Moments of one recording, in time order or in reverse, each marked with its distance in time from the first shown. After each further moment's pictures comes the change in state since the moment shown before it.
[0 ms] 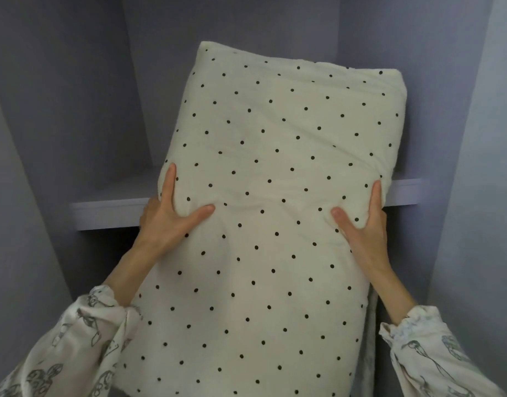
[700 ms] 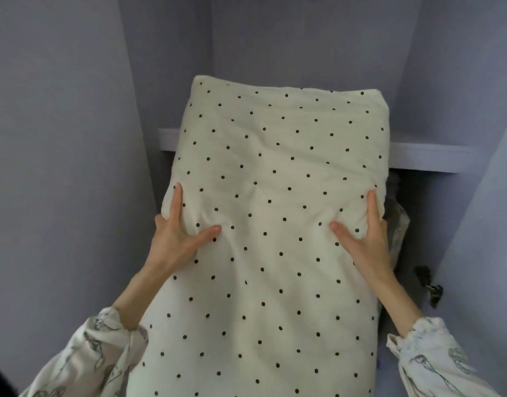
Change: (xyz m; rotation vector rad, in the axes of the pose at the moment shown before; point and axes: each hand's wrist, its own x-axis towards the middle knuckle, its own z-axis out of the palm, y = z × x) left_hand -0.216 -0.021 -0.028 -0.143 0.078 -0.317; right_hand -0.120 0.002 -0.041 0.002 -0.387 0.055
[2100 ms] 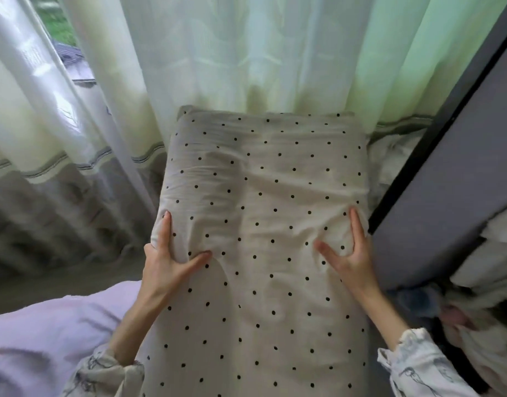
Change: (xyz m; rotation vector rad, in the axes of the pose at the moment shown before) left_hand -0.630 -0.105 -0.293 0.341 0.918 -0.786; right_hand -0.473 -0.122 0.232 0.268 -1.245 -0.097
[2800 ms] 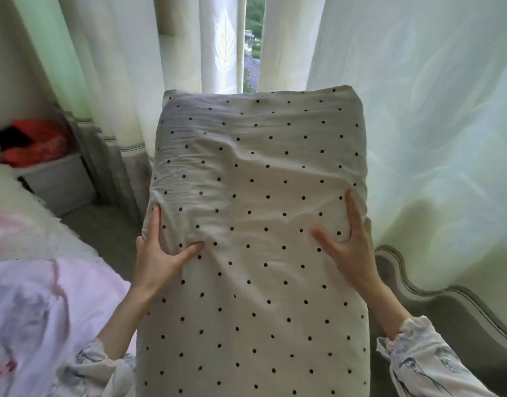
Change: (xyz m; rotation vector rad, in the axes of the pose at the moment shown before) left_hand 0.175 -0.001 -0.050 -0.053 0.766 -0.324; right_hand 0.343 -0.129 0.231 0.122 -0.589 -0.593
